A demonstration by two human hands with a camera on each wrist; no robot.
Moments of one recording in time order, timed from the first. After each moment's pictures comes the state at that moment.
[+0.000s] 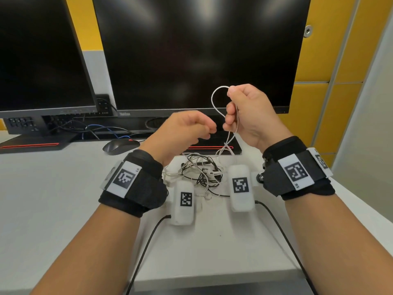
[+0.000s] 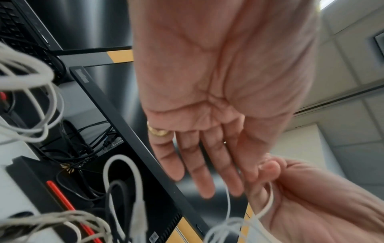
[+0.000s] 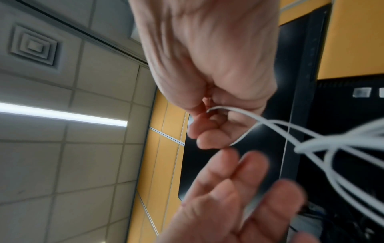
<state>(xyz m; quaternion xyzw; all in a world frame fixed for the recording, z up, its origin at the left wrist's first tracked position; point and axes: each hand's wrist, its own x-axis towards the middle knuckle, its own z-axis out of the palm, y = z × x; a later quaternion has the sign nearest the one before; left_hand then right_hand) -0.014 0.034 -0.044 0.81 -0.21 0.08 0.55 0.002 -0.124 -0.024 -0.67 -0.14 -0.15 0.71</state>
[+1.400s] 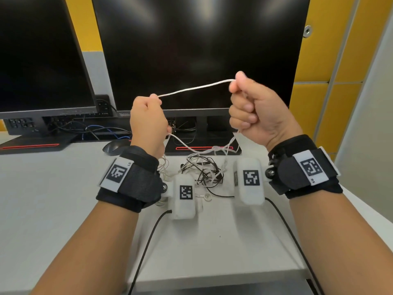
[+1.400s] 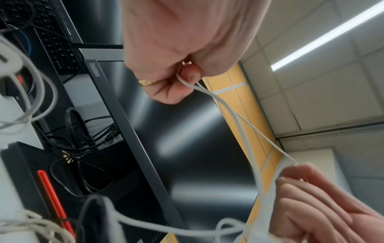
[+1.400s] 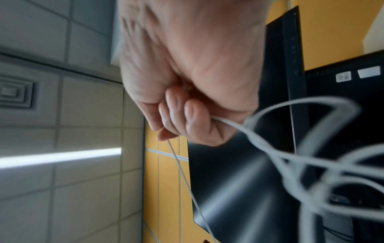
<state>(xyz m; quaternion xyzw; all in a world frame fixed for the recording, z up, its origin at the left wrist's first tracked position) 0.018 0.052 -0.043 0.63 -0.01 0.32 0.71 -0.004 -0.146 -0.017 -0.56 -0.27 0.00 0.78</state>
